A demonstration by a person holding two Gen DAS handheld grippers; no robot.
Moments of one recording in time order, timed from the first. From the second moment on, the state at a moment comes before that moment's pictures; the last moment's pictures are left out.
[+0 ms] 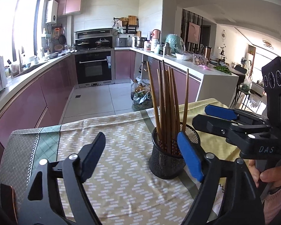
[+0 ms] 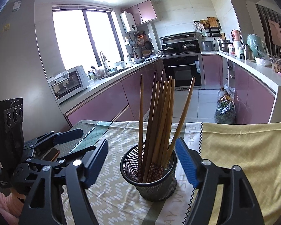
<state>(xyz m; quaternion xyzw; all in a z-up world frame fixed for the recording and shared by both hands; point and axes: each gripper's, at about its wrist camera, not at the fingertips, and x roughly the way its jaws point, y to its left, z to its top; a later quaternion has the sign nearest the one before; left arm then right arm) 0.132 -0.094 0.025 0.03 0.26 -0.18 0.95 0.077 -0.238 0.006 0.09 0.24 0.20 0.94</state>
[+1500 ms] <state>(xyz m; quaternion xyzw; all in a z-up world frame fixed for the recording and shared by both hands) 0.030 -0.030 0.030 0.00 0.13 -0.06 0.99 -0.009 -0.197 -0.009 0.01 0.12 0.12 0.99</state>
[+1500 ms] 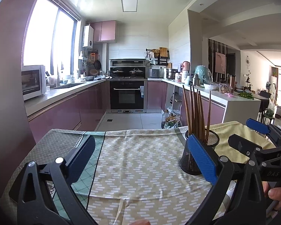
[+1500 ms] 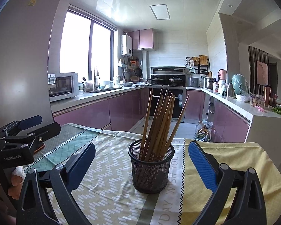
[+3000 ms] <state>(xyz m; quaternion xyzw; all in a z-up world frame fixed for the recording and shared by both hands) 0.013 -0.028 0.031 0.02 0.09 -0.04 1.00 -0.012 -0.194 -0.008 0.02 0.11 0.11 0.99</state>
